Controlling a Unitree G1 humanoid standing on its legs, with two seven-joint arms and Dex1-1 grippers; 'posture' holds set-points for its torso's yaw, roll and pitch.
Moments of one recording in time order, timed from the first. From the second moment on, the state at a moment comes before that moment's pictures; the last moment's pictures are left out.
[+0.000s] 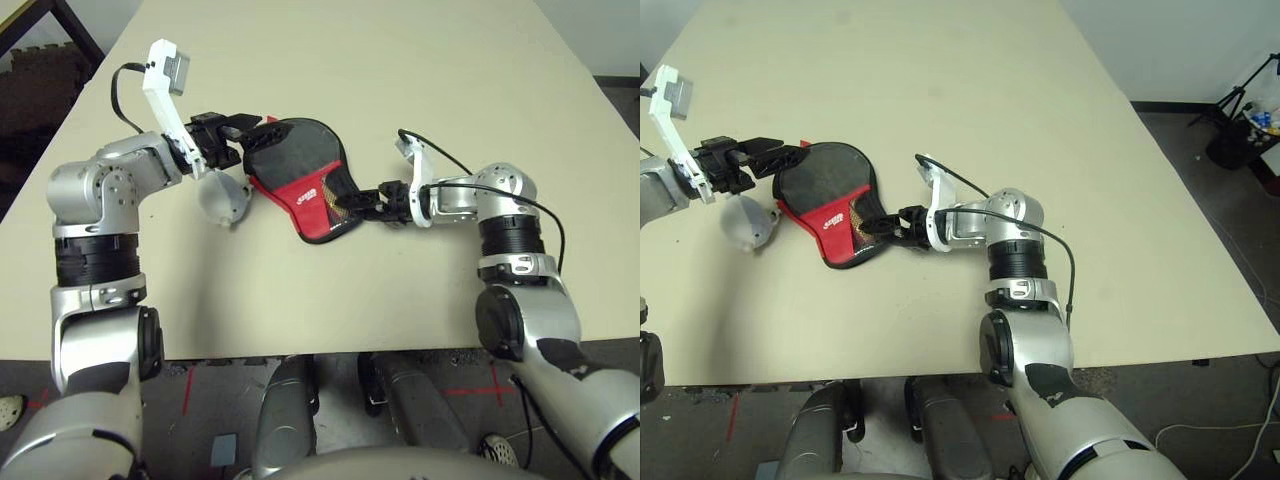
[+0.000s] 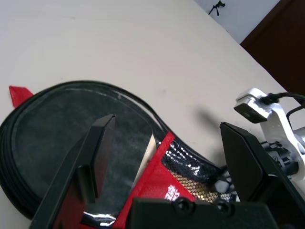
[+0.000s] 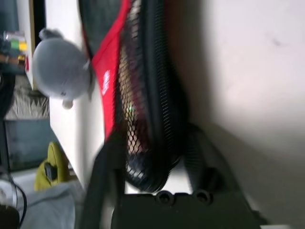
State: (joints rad) left arm -0.78 0.65 0.22 0.15 -0.60 0.94 -0.73; right arm -1.00 -0.04 -0.36 0.63 0.61 1.37 0.29
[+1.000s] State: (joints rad) left arm -0.80 0.62 0.21 0.20 -0.59 0.91 -0.73; right arm -0.34 -0.62 0.05 -0.08 1.96 1.29 -0.37
